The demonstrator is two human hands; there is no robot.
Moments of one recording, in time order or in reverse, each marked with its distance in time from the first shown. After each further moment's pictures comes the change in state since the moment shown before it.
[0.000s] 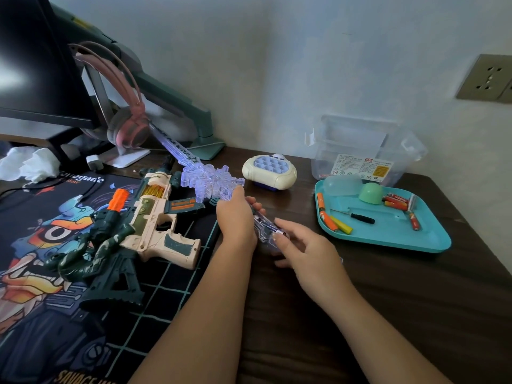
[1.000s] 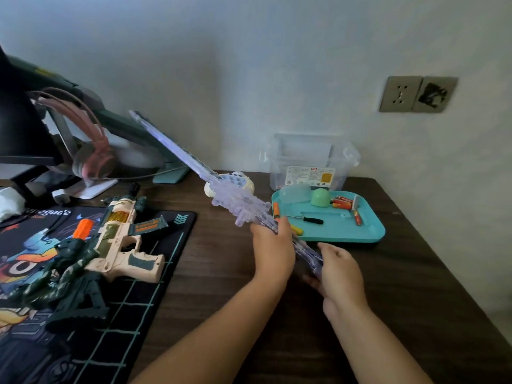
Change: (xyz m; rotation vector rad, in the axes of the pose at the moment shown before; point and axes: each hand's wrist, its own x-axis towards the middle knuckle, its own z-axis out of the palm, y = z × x) left_hand -0.120 -0.066 0.040 0.598 -0.272 0.230; right_hand -0.038 0.014 -0.074 0.567 0.588 0.474
